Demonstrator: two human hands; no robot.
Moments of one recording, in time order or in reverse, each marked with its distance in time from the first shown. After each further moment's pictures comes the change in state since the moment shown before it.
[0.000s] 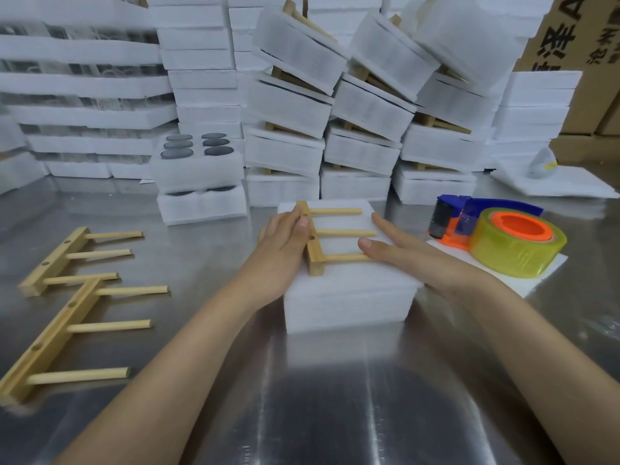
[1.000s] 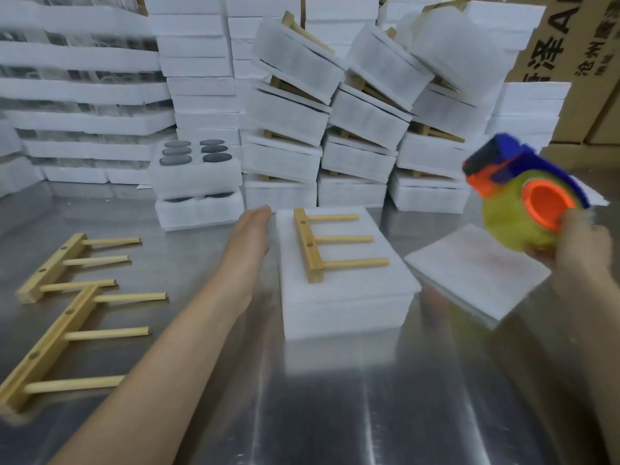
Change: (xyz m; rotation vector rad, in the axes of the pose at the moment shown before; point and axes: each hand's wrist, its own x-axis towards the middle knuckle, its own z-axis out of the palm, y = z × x) left_hand 0.006 0.011 -0.016 -0.609 0.356 -0.268; right_hand -0.017 0.062 -0.139 0.519 1.164 0.002
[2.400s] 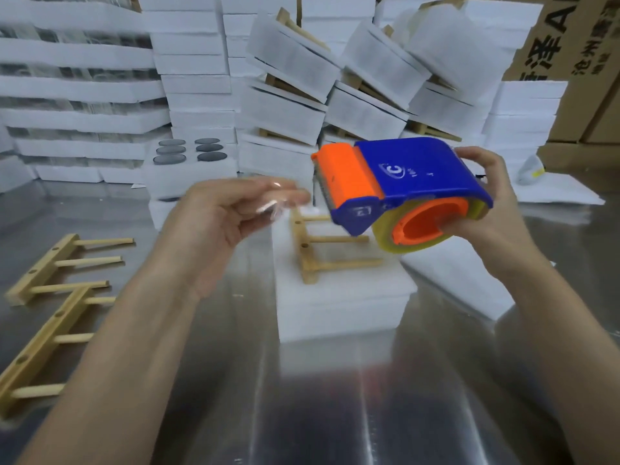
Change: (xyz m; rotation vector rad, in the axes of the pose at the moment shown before) left_hand -0.035 0.065 -0.022 -0.199 -0.346 0.183; right_hand -0.091 -0.035 0.049 -0.054 -0.823 -0.643
